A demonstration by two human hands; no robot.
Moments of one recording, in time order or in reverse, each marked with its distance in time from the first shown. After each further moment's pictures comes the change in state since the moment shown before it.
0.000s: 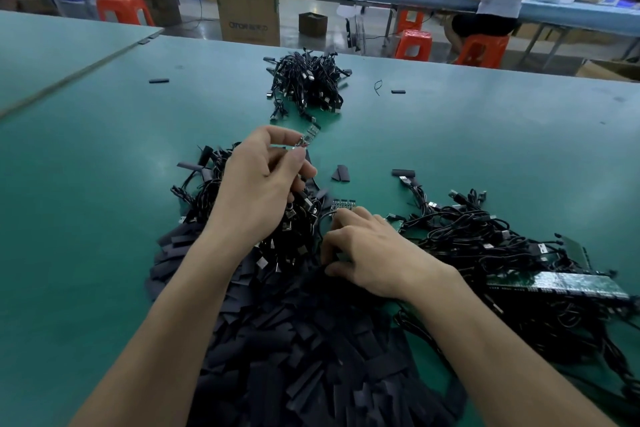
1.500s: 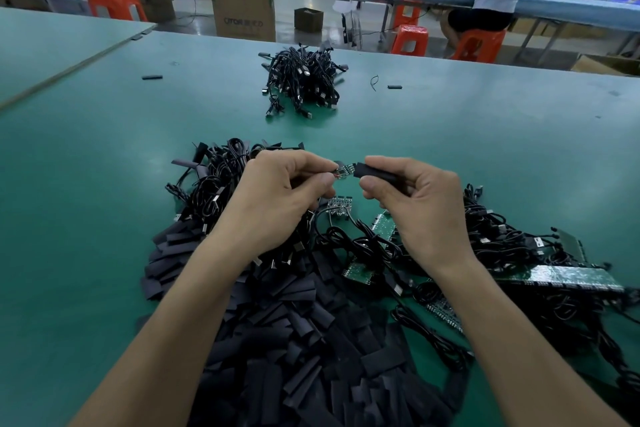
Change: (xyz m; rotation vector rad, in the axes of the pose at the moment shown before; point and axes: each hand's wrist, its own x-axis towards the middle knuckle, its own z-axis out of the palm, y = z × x) left_hand -0.011 0.003 0.007 0.157 -0.196 -0.003; right_hand -0.017 0.012 -0.020 0.950 0.850 0.107
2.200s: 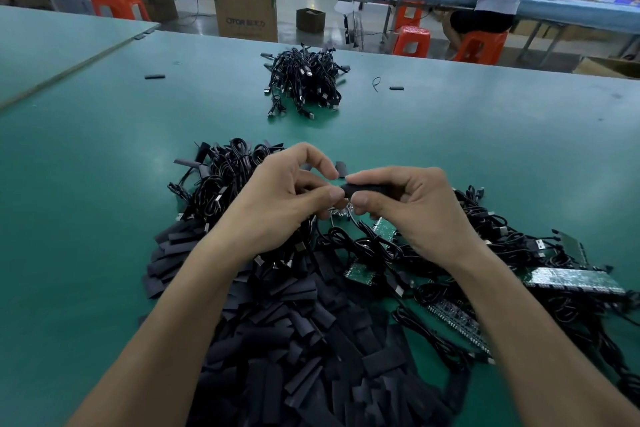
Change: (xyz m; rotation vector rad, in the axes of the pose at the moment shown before) left_hand 0.001 -0.002 -0.004 -0.106 -0.162 -0.025; right_hand 0.006 -0.006 -0.008 0.123 -0.320 0.042
